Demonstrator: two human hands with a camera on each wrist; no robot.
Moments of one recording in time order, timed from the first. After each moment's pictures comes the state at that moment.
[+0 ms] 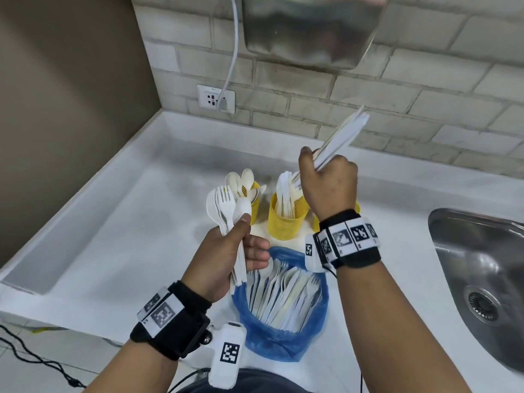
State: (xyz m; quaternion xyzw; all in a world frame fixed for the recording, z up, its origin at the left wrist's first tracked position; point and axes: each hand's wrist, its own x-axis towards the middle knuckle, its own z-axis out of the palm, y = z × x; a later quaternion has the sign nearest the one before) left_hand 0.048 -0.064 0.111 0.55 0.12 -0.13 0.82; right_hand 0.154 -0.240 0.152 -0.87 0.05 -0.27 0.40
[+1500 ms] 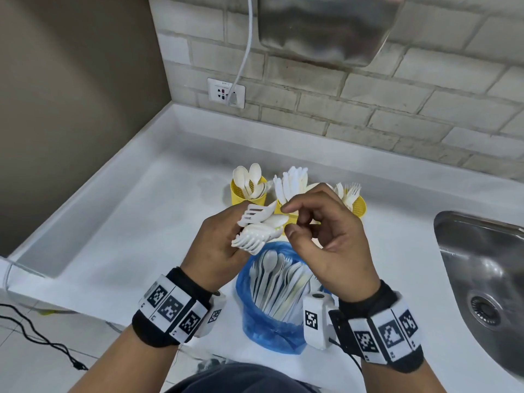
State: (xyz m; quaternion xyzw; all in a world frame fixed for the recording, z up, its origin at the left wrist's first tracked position) left_hand 0.028 -0.042 0.124 0.87 -0.14 0.14 0.46; right_hand 0.034 -0.231 0.156 -0.75 -0.23 -0.12 0.61
